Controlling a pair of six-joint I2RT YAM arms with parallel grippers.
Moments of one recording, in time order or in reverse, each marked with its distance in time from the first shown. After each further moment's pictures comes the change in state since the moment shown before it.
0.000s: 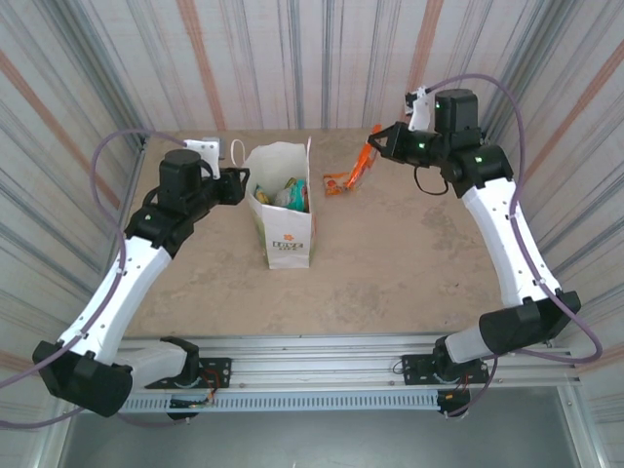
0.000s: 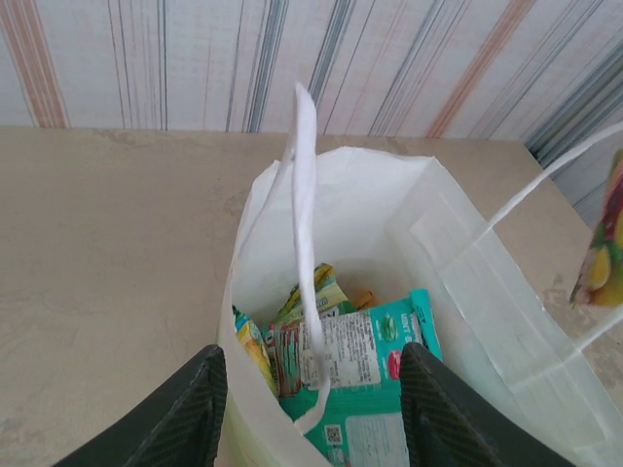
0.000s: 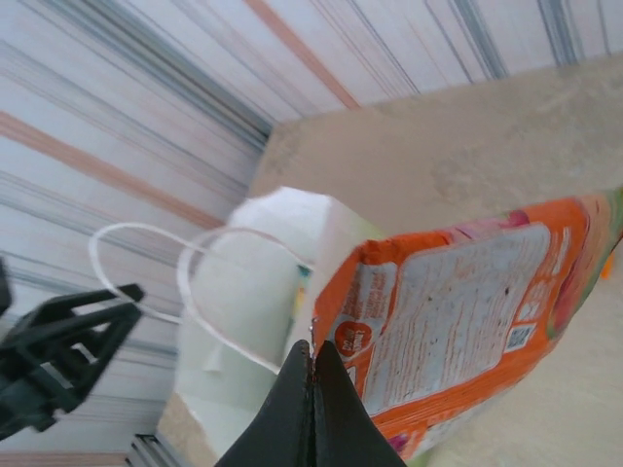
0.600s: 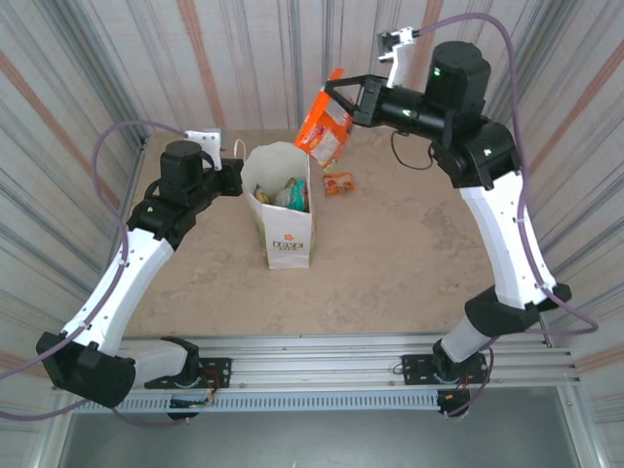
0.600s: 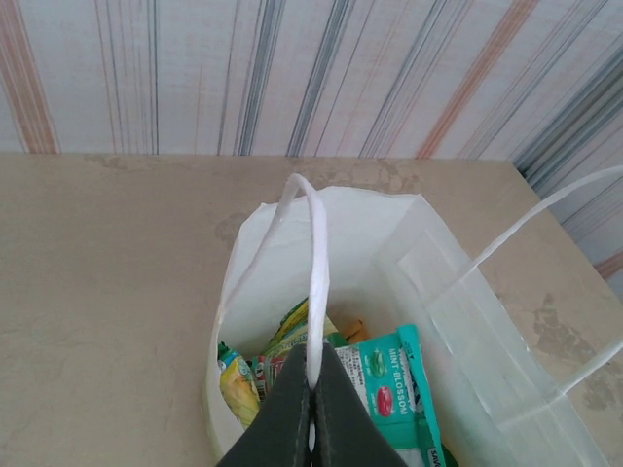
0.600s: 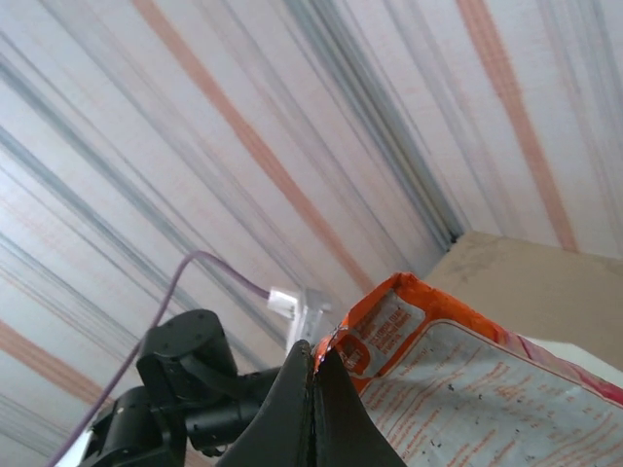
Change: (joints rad) left arm 0.005 0.042 0.047 0.029 0.018 -0.002; right arm 0.262 0.176 0.577 0.007 0.003 0.035
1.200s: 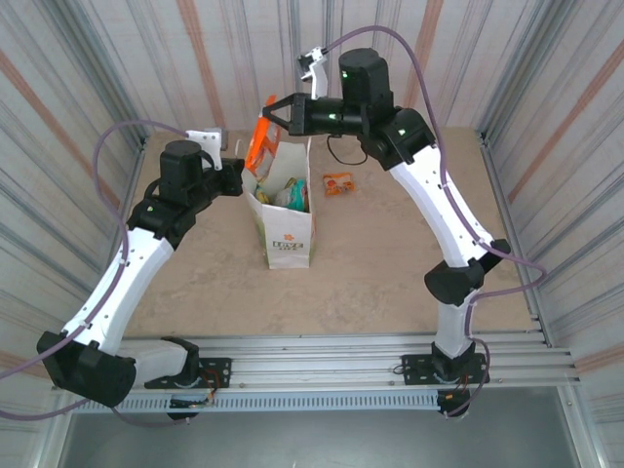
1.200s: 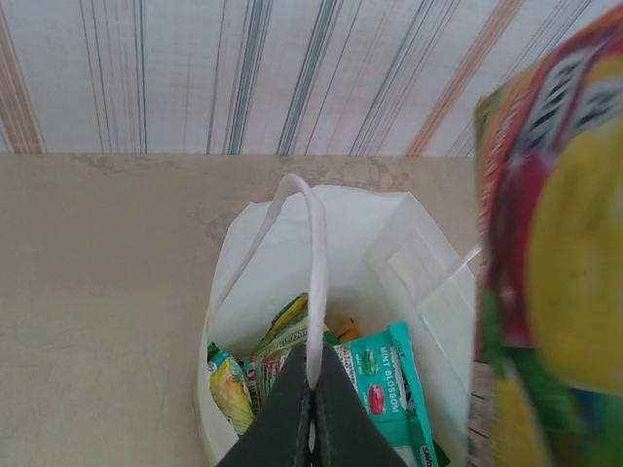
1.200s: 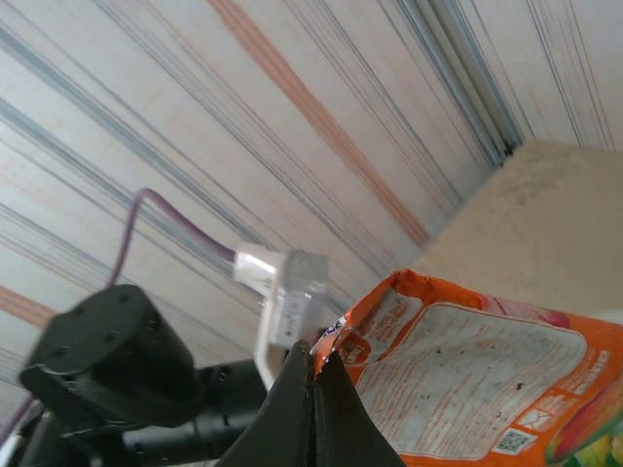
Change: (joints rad) left arm 0.004 0.003 0.000 0.003 0.026 0.002; right arm 0.128 0.290 0.134 -0.030 -0.029 -0.003
